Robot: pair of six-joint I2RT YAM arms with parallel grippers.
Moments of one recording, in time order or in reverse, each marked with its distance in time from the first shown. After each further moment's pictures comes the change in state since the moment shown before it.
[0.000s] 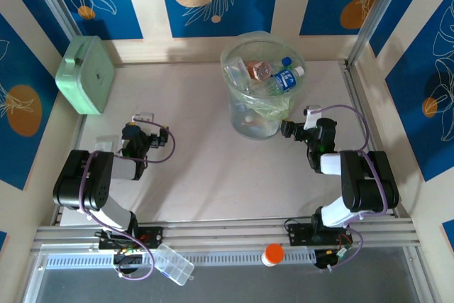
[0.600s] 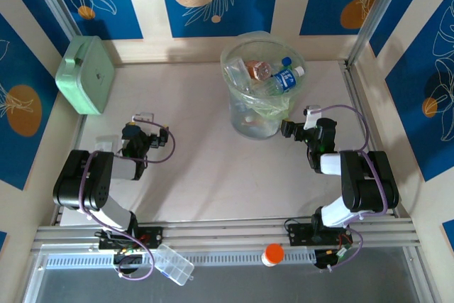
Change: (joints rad) left arm 0.000 0.000 0.000 0.000 0.000 0.000; right arm 0.000 0.000 0.000 0.000 0.000 0.000
